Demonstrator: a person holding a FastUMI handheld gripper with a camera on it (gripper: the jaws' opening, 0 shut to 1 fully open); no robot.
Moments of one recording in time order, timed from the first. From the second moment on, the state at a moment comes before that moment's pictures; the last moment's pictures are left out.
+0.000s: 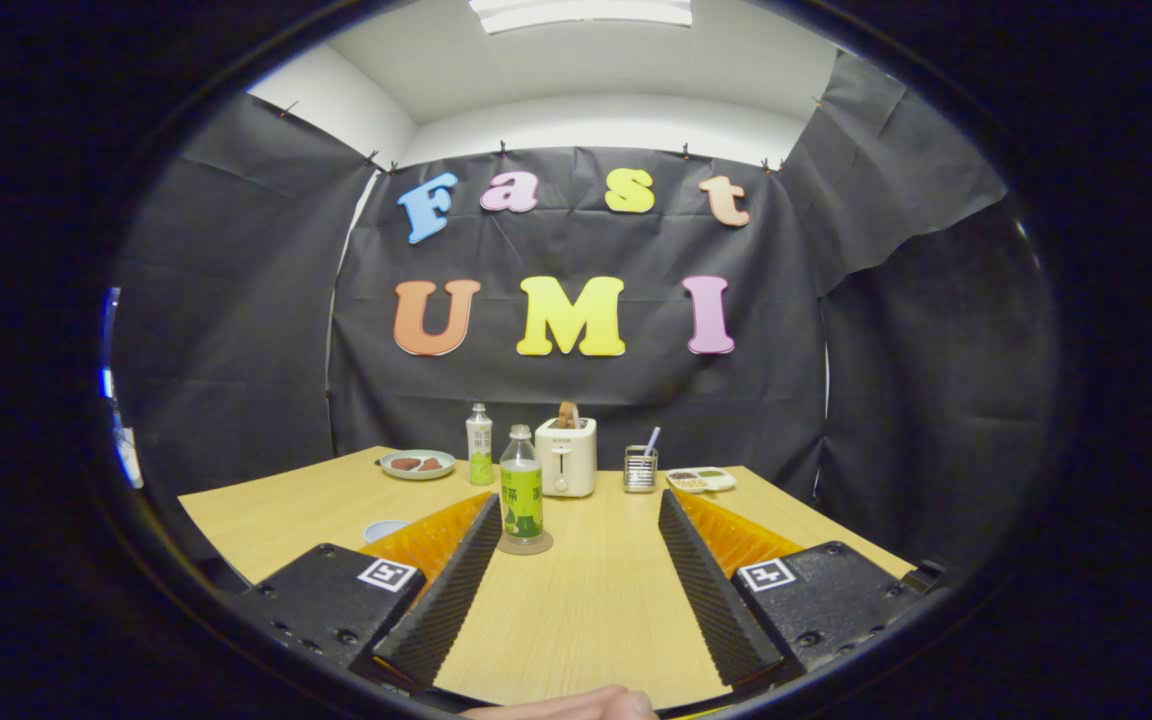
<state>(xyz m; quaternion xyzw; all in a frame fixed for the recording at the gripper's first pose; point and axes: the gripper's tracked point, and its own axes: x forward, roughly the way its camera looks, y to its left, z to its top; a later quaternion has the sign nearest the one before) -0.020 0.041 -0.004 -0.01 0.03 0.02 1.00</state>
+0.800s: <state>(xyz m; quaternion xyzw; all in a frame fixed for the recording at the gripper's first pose) -0.013 0.059 -0.006 -0.03 0.02 0.01 1.00</state>
